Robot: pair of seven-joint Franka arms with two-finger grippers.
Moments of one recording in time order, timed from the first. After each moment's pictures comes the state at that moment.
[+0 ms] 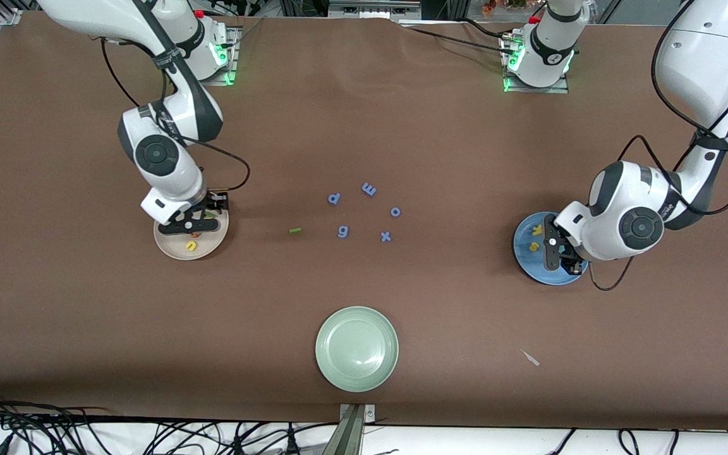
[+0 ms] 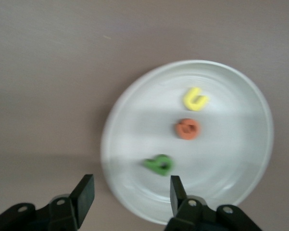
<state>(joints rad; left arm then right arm) 0.29 0.57 -0.38 -1.83 0.31 2.18 1.31 0.06 0.33 0.28 -2.13 -0.29 2.34 0.45</state>
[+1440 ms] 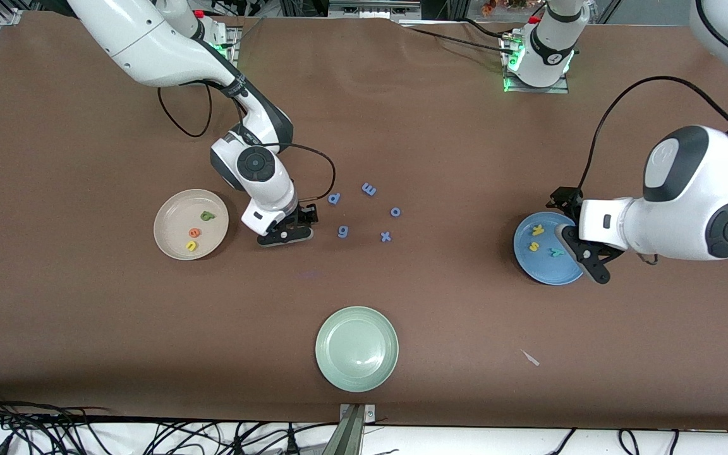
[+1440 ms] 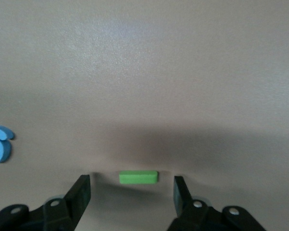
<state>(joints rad) 0.30 0.51 -0.53 -1.39 0.05 1.52 0.51 0.16 0.67 0.41 -1.89 -0.43 2.52 0.64</state>
